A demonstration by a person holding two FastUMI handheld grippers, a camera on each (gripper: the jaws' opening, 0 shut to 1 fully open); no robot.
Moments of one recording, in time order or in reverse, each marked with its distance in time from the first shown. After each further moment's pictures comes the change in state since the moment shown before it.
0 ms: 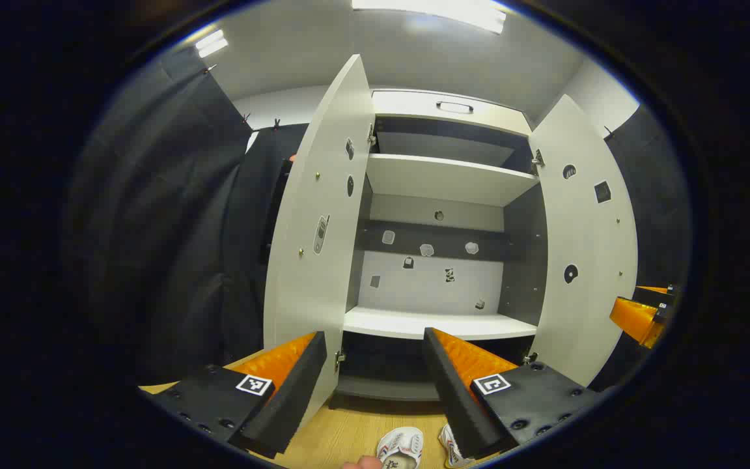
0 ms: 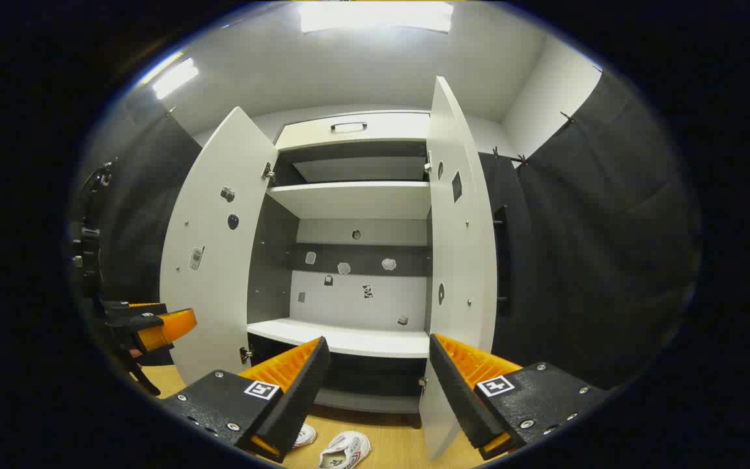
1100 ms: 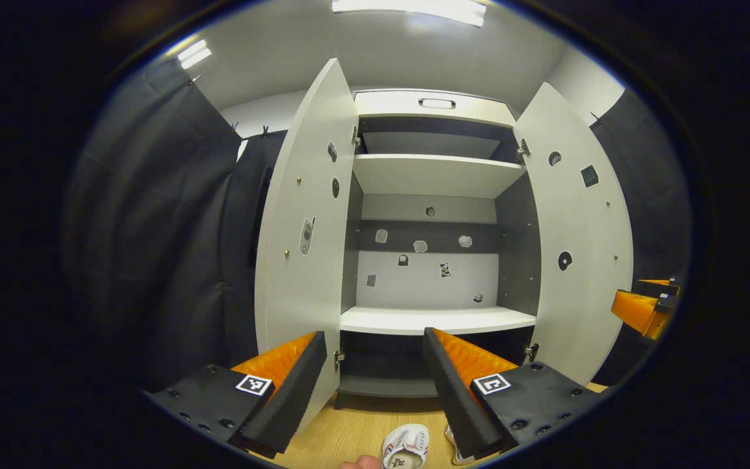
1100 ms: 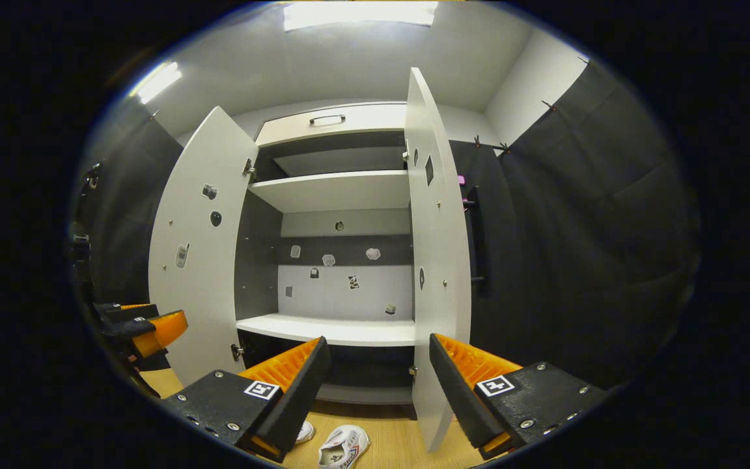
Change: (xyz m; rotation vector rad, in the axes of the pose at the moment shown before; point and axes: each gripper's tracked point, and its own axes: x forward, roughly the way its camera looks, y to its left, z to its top) left arm -0.004 -0.011 0.002 0.070 -0.009 0.006; right arm -0.004 -0.015 -0.009 0.037 0.018 -0.051
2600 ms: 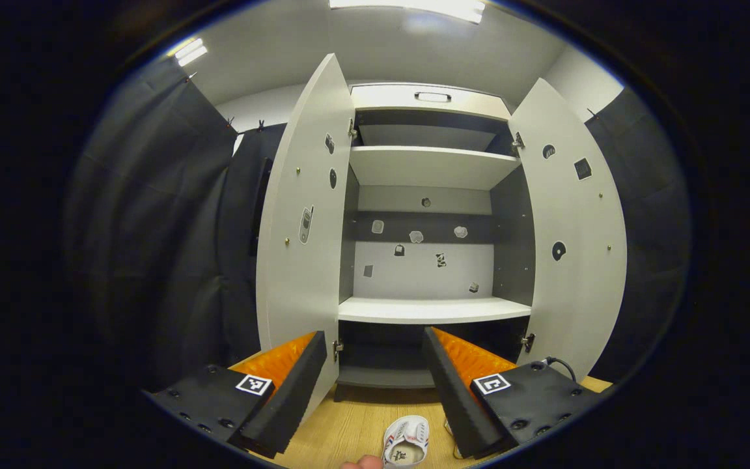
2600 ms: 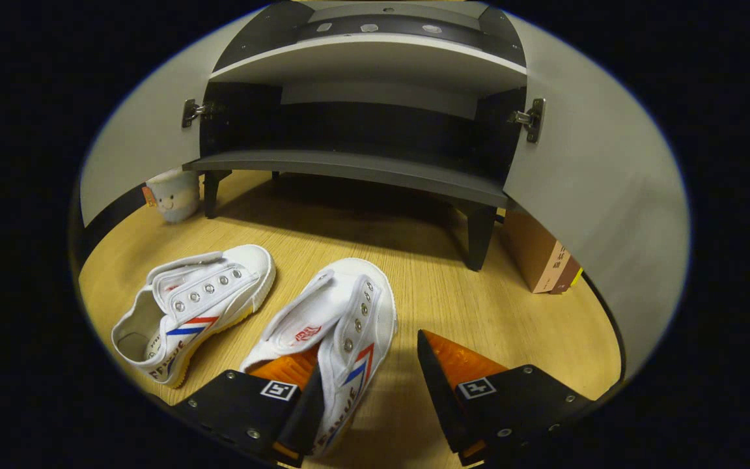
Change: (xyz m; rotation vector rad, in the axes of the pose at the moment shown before) left arm -0.012 -0.003 -0.008 0.003 0.032 -0.020; right arm 0.050 0.040 -0.438 -0.125 0.832 0.057
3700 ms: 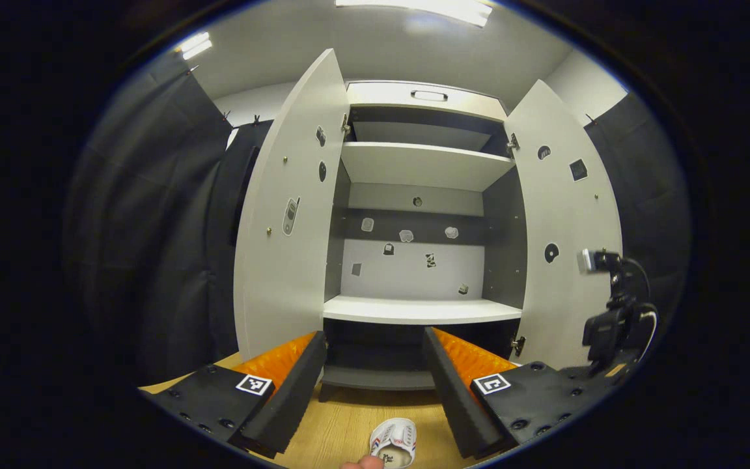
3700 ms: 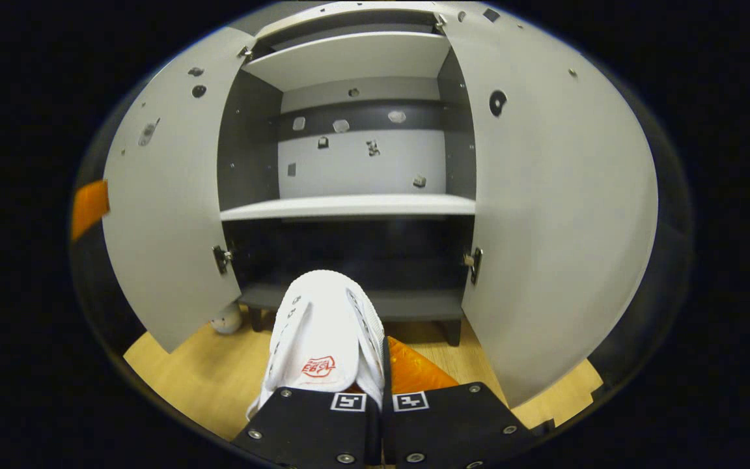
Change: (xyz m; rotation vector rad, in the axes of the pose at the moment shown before) left arm 0.014 -0.015 -0.011 -0.046 -0.003 -0.047; right arm -0.172 0.008 0.201 0.130 -0.372 0.027
